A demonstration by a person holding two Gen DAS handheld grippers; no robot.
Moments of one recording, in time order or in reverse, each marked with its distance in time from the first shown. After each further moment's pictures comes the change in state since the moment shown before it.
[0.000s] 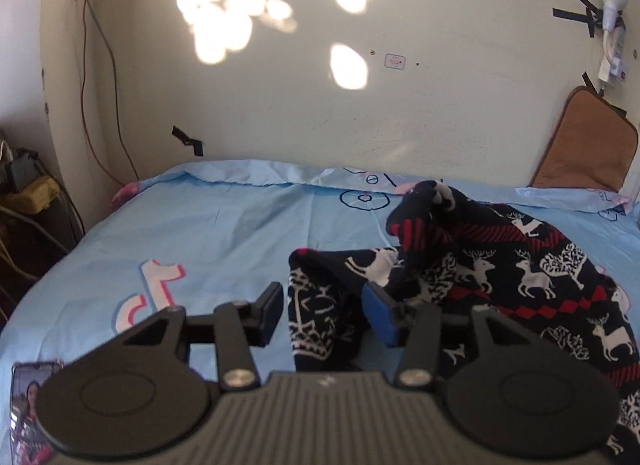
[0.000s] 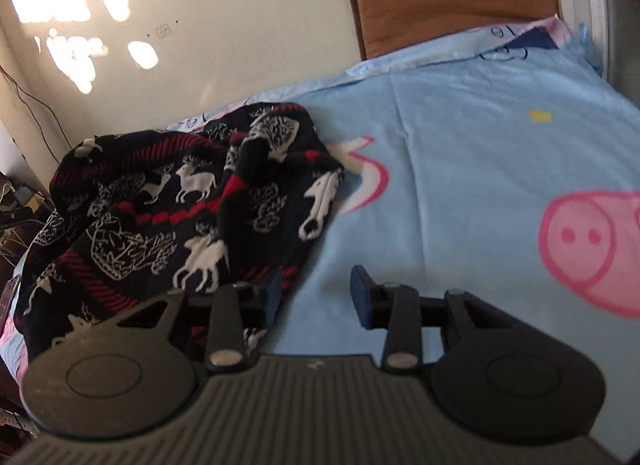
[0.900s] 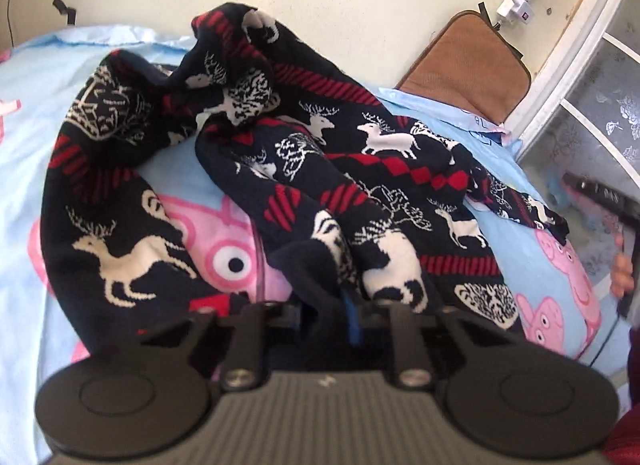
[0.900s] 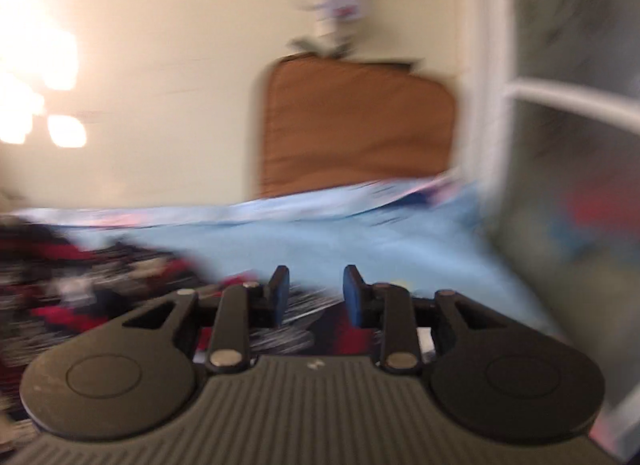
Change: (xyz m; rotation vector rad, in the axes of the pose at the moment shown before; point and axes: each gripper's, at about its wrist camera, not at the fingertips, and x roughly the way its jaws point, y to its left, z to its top) left arm 0.004 -0.069 -0.093 -0.059 0.253 -0.401; right arm -0.073 -0.032 0.053 -0.145 -0.286 -0.196
